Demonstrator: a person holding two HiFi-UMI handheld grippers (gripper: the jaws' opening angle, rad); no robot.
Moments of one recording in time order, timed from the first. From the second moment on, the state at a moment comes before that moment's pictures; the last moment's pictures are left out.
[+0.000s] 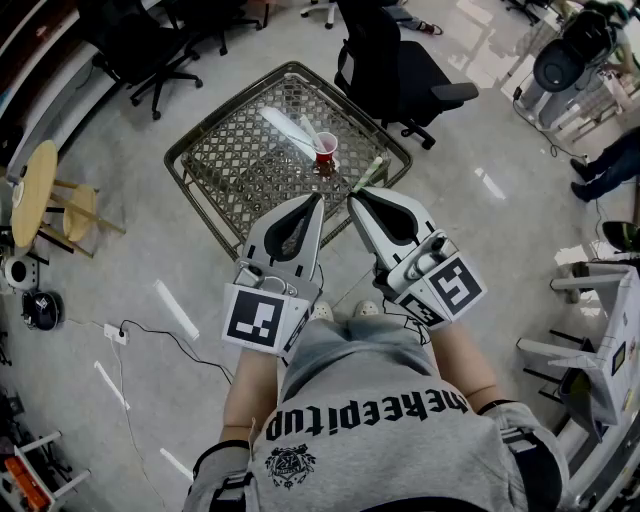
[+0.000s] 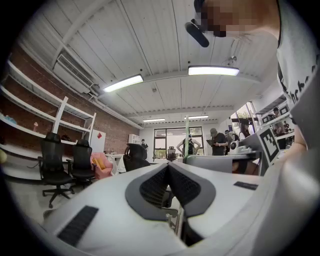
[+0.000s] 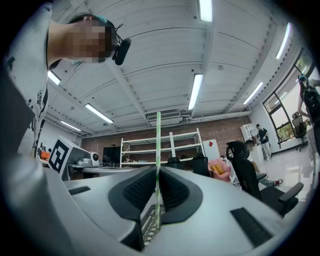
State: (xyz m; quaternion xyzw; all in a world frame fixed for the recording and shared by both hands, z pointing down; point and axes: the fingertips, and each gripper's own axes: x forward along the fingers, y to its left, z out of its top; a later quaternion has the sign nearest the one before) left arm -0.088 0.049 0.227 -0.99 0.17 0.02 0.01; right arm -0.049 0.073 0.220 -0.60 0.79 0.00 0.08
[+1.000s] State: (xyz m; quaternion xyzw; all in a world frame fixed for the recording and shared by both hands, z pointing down) left arm -0.096 0.037 0.237 -0.99 0.12 0.03 0.00; right arm -0.045 0.070 0.230 -0.67 0.74 0.00 0.10
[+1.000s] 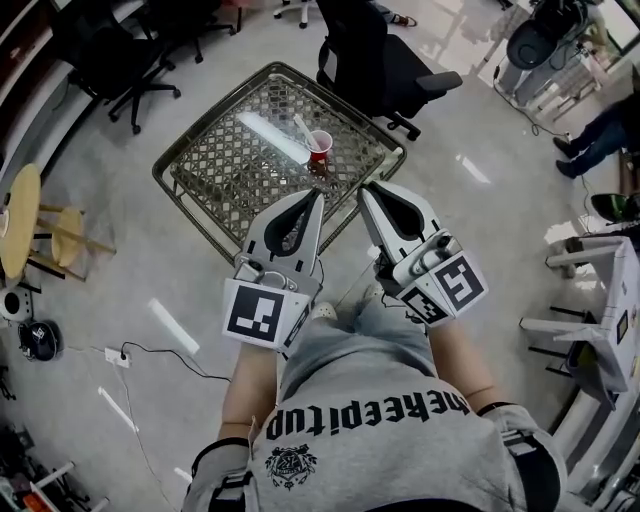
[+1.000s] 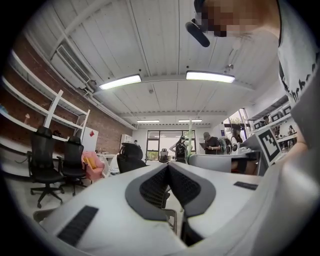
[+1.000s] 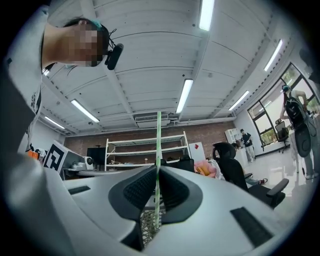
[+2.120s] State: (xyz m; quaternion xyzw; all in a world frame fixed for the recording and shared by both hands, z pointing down) left arm -0.018 -0.027 0.240 -0.96 0.28 0.02 0.00; right arm 0.038 -0.007 0.224 -0.54 0.84 0.00 0.08
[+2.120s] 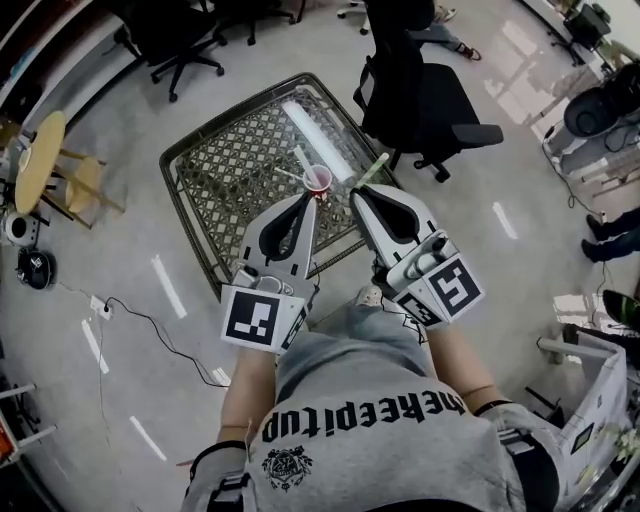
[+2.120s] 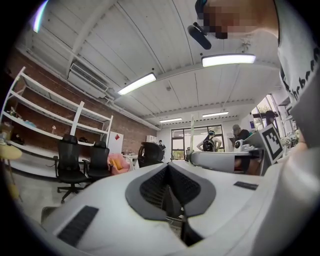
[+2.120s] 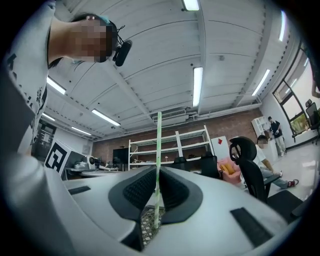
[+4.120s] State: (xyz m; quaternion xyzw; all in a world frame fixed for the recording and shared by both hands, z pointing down) left arm -0.002 -0.082 0.270 -0.89 0.45 0.00 -0.02; right arm 0.077 -0.105 0.289 -0.44 0.89 -0.04 0.07
